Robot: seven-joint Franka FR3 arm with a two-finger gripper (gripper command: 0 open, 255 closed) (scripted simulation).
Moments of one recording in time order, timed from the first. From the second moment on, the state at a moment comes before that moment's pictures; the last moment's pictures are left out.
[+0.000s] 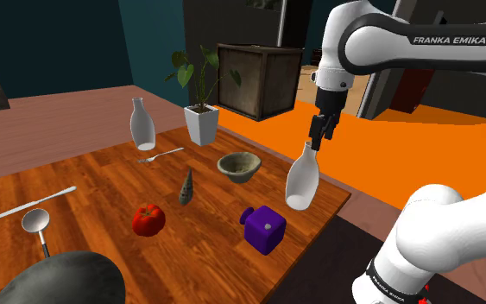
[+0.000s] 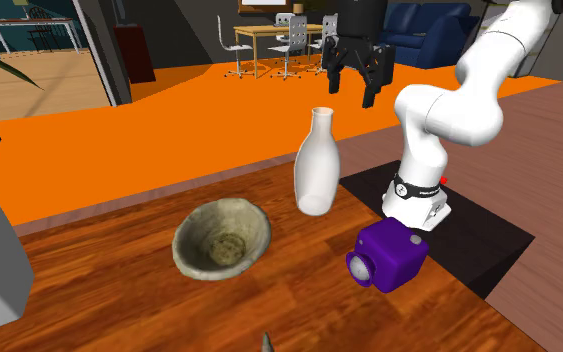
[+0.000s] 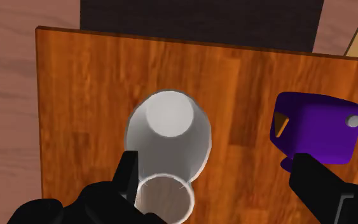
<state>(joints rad) -0.01 -0.79 -0.01 -2.42 -0.04 1.58 -0.09</state>
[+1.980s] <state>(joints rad) 0.25 0.36 0.33 -1.57 -0.51 1.58 -0.06</state>
